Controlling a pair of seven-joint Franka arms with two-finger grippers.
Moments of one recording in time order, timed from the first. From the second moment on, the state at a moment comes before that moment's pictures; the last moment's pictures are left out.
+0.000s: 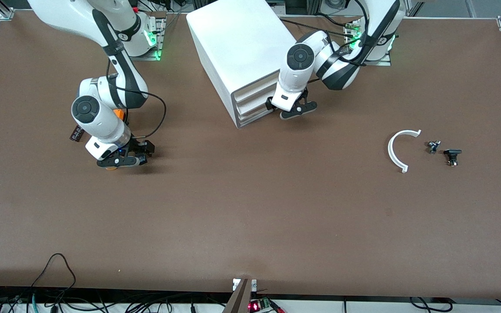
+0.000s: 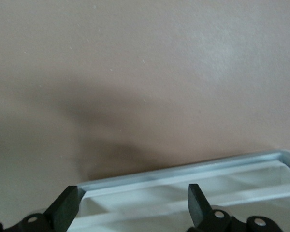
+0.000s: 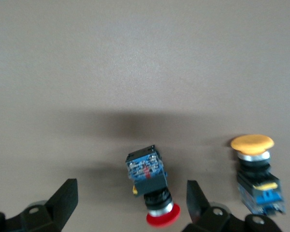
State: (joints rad) left arm -0.28 0.29 -0.54 -2.20 0.02 2.37 -1.17; right arm 0.34 0.32 -0.13 -2.15 0.03 2.47 0.14
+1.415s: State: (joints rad) left arm -0.07 0.01 -0.27 -1.80 0.02 1.81 -0.64; right arm 0.17 0.20 -0.06 -1.36 -0.06 1.44 0.15
